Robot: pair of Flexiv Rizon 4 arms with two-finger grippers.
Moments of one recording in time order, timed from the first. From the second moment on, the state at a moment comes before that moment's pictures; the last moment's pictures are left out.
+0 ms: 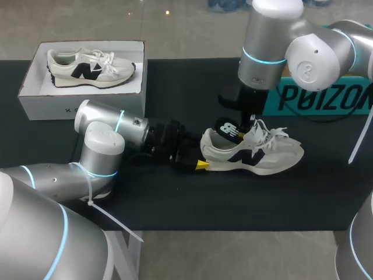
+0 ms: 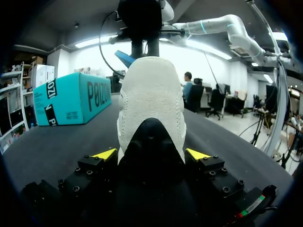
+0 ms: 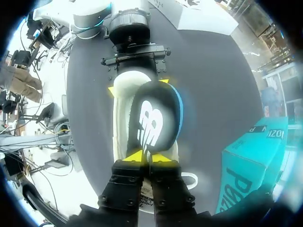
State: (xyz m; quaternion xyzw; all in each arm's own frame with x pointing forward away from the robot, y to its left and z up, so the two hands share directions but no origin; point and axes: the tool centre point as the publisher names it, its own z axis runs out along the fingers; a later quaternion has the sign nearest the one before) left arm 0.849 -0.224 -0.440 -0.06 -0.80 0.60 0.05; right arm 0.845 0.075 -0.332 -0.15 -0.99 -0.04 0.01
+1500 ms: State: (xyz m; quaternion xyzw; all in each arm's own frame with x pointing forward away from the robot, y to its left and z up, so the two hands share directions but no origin) left arm 0.849 -0.224 -0.439 -0.06 -0.80 0.60 0.05; right arm 0.883 0.129 -0.314 -0.12 -0.99 -0.10 0.00
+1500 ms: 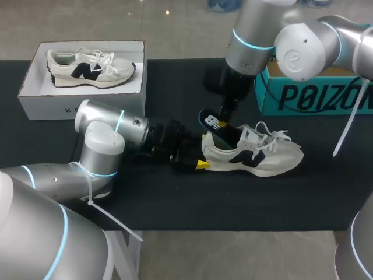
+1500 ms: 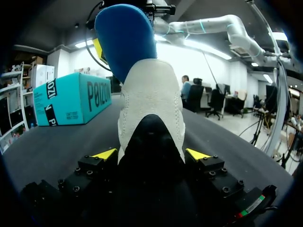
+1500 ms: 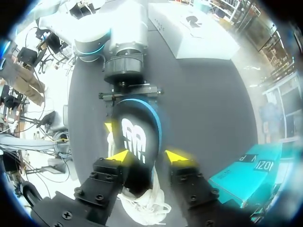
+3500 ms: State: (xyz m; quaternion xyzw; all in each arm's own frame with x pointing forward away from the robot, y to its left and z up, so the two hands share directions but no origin) left arm 0.849 -0.224 -0.440 -0.06 -0.80 0.60 0.05; right arm 0.880 0.117 -0.336 -0.10 -0.98 -0.16 0.11
